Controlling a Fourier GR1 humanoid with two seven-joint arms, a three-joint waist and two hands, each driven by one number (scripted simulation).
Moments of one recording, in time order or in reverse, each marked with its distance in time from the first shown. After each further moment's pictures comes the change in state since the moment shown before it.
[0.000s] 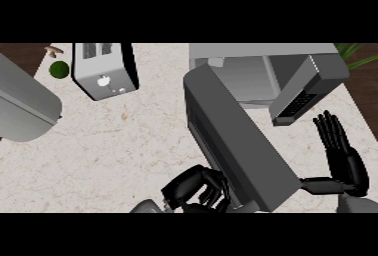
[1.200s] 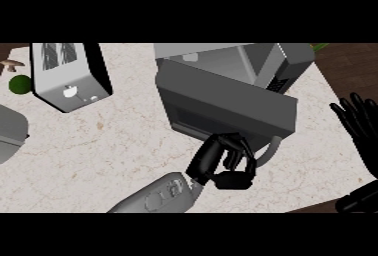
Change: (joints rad) left arm -0.398 0.002 -0.254 0.139 0.540 0.621 -0.050; right arm 0.028 -0.156 0.013 -0.395 -0.292 0.323 0.279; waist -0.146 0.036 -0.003
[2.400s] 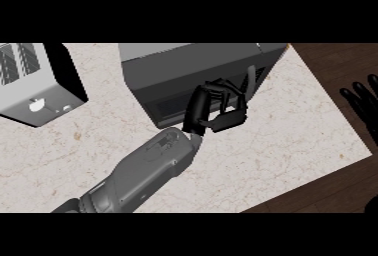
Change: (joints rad) left arm -0.237 -0.008 0.204 0.189 0.348 0.069 -0.144; right arm -0.079 -0.079 0.001 -0.100 -0.209 0.077 0.147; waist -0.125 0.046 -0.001
